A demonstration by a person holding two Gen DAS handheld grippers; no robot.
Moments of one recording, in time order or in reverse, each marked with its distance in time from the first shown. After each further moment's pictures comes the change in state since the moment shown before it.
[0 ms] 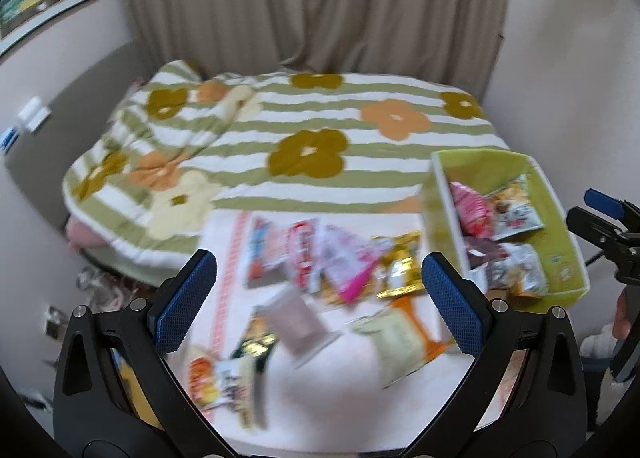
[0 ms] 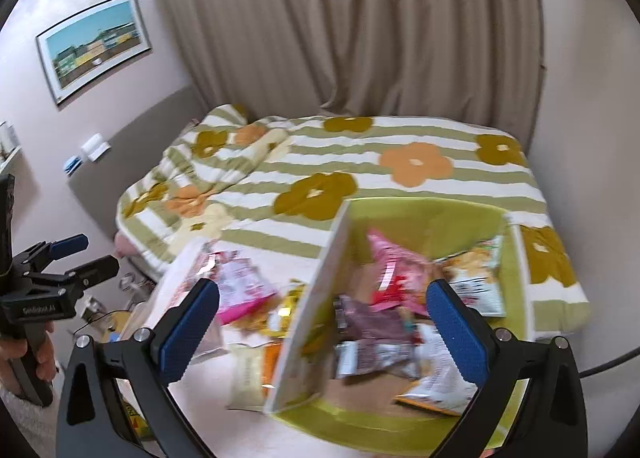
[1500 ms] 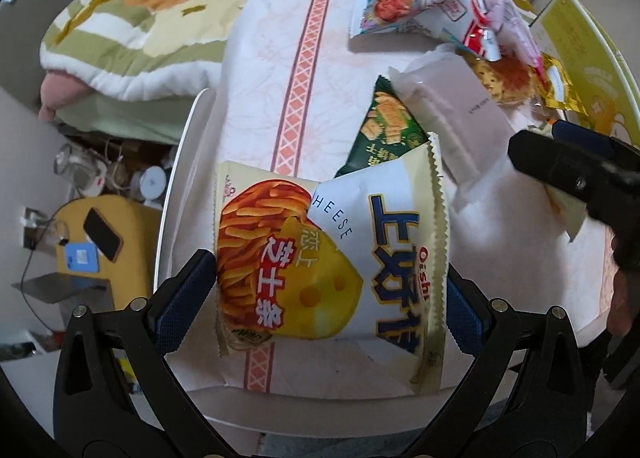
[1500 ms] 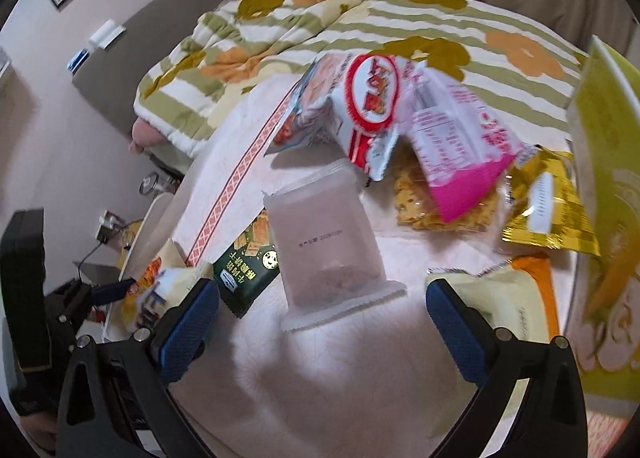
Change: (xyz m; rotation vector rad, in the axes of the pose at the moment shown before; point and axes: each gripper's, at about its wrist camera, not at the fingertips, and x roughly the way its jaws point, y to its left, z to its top) left arm 0.160 0.136 -0.183 -0.086 0.480 -0.043; right arm 0.213 0.184 -0.117 -0.061 0.403 0.103
